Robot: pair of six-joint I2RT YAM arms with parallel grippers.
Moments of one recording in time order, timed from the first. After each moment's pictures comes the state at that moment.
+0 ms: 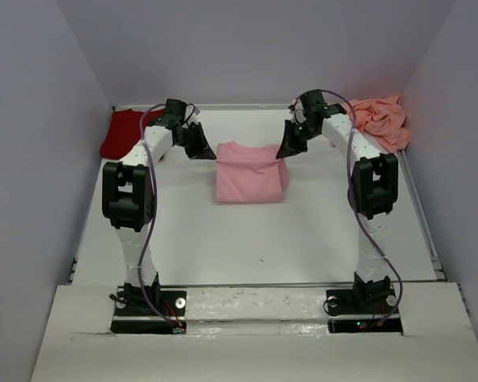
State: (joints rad) left arm -0.17 1.99 1.64 -0.65 0.51 -0.50; right arm 0.26 2.19 2.00 -0.92 -0.51 0.34
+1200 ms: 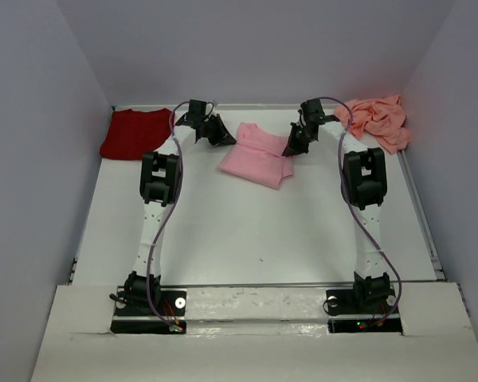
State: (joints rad) left arm -0.21 2.64 2.24 -0.38 0.61 -0.64; right arm 0.21 2.39 2.01 -0.64 -0.26 0.46
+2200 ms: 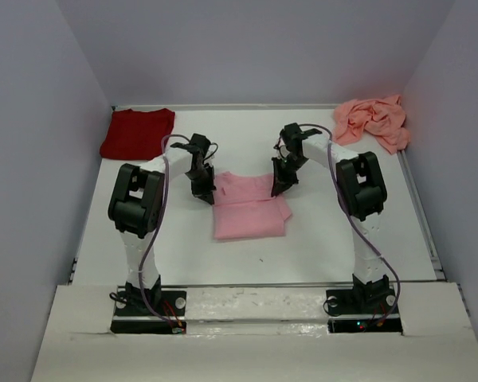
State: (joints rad) left arm -0.34 1.99 1.38 -0.74 0.23 -0.41; right arm 0.36 2.25 1.76 -0.92 -0.39 0.34
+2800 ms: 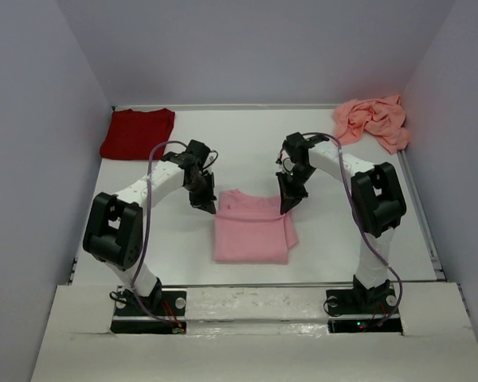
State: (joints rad) left arm -0.42 1.63 1.15 -0.81 0.25 -0.49; right arm 0.43 1.98 1.51 -1.09 -0.43 0.27
